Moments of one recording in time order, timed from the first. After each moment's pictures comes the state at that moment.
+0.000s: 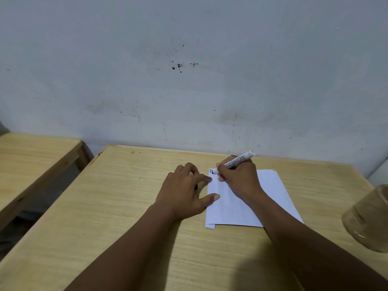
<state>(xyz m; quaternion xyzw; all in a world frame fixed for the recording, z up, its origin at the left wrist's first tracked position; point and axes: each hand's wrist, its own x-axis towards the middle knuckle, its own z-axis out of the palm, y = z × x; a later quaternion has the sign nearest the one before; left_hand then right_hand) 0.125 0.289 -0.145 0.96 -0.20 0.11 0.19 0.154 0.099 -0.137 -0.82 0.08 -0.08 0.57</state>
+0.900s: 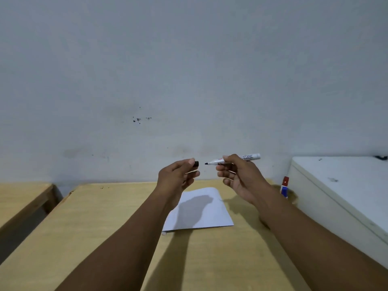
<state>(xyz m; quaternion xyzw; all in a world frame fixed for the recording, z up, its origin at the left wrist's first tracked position) 0.071 0.188 -0.016 0.56 -0.03 -0.08 0.82 0.033 -0.002 0.009 -0.58 0.08 -0.04 0.81</state>
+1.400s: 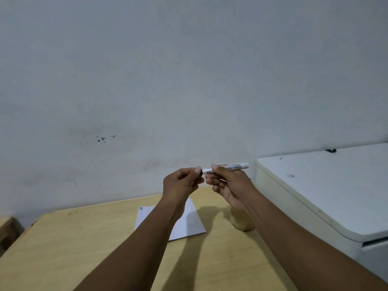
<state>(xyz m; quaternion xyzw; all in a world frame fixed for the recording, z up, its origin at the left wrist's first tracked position) 0.043 0.096 0.000 0.58 -0.09 -0.08 0.80 -0.005 -0.054 0.009 -0.53 0.06 -0.09 0.84</state>
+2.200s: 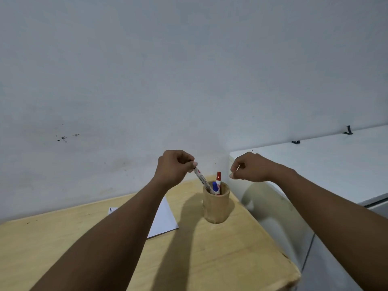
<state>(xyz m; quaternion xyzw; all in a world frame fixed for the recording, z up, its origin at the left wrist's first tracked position) 0.061 0.040 0.023 0.80 -0.27 0.04 0.54 -0.048 -0.196 0.041 -0.96 0.12 -0.05 0.24</state>
